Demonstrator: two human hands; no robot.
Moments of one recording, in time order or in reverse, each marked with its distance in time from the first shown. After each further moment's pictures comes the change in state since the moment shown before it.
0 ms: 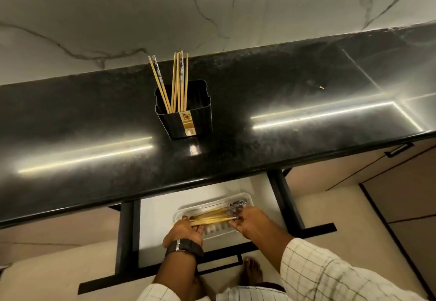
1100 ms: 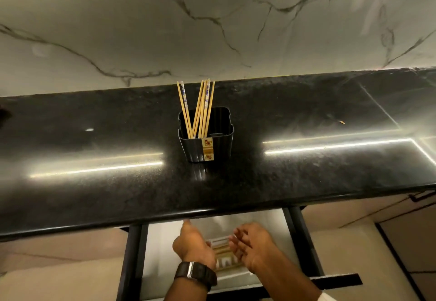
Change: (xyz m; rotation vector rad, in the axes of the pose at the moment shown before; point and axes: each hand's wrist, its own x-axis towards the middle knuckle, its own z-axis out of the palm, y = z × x) left_hand -0.052 0.029 0.040 0.012 0.072 0.169; right_hand -0.077 -0.013 0.029 -0.145 -0.124 -0.036
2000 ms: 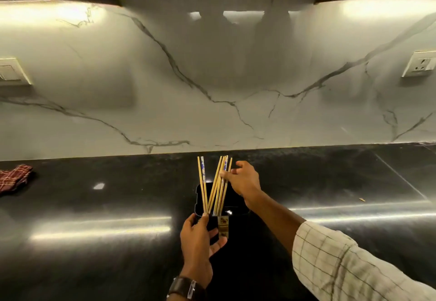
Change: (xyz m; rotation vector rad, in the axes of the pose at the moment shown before) left_hand -0.031 0.132 0.098 0.137 -0.579 0.297; right_hand -0.049 -0.225 0.175 -0.638 -0.111 -1.081
